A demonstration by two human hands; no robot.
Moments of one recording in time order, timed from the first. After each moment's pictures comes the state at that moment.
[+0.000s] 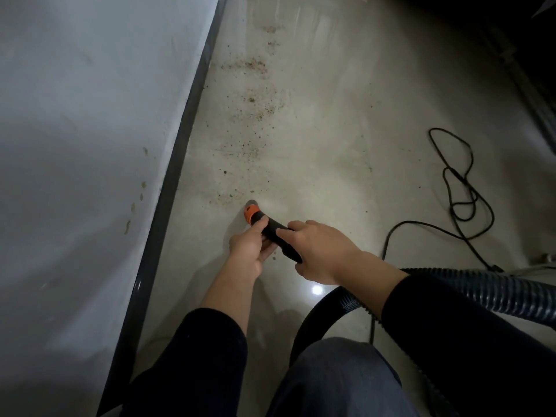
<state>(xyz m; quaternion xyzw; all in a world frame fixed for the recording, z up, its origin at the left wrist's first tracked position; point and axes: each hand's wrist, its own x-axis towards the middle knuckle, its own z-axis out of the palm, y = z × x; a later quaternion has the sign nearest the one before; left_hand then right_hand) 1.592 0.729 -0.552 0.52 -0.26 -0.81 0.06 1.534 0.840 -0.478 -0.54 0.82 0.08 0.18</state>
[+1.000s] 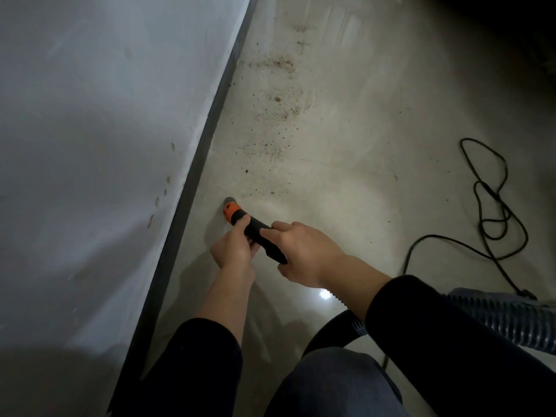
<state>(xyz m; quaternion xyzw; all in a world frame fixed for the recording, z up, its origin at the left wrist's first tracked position) 1.617 0.703 -0.549 0.61 -0.18 -0.74 0.24 1.548 0.792 -0.496 -0.59 0.79 0.03 0.19</state>
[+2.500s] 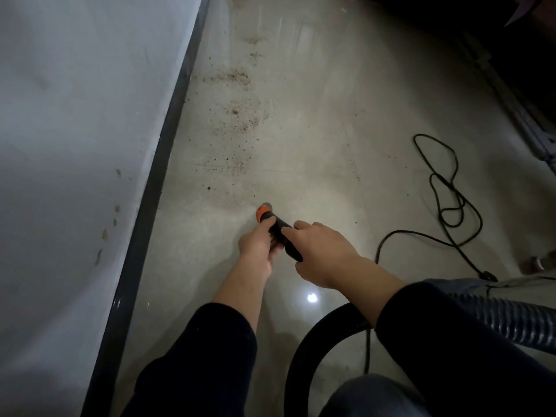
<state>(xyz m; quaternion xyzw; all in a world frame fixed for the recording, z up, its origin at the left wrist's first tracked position) 1.536 0.740 -0.549 0.50 -0.25 -0.83 0.07 1.505 0.837 -0.469 -0.45 0.87 0.07 0.19</state>
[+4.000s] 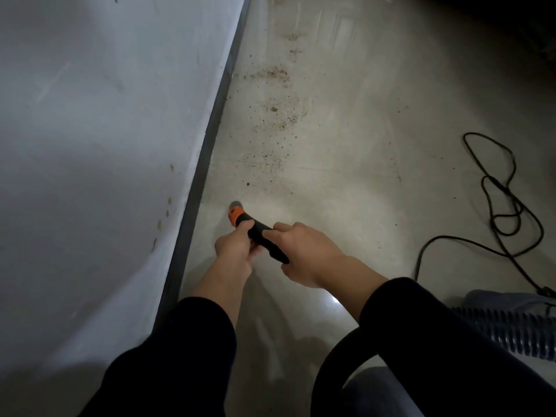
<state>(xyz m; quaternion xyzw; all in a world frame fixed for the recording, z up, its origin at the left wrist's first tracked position) 1.600 0.665 -0.550 0.57 -0.26 -0.77 0.13 1.537 0.773 -0.497 -0.55 0.81 0.01 0.19</state>
